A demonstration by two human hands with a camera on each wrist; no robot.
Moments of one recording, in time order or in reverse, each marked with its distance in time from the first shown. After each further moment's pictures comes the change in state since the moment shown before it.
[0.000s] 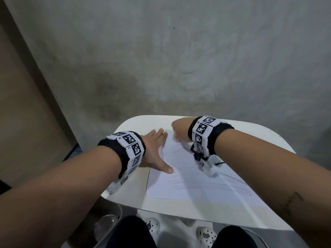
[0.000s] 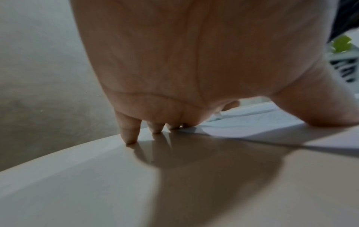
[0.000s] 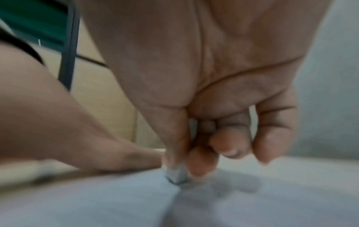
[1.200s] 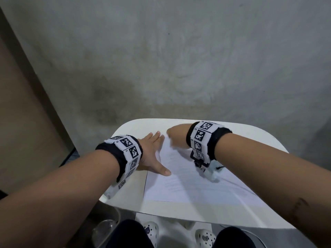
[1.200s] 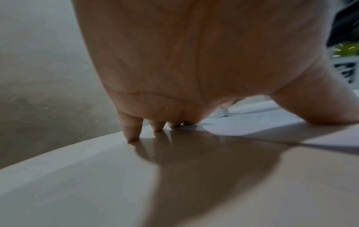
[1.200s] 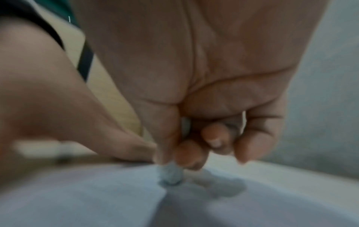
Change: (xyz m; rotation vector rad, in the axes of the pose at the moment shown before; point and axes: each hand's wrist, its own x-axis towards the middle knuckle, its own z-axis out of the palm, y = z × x) left_hand 0.001 -0.002 0.002 -0.003 0.001 0.005; right_hand 0.004 0.009 0.019 0.282 0.137 0.091
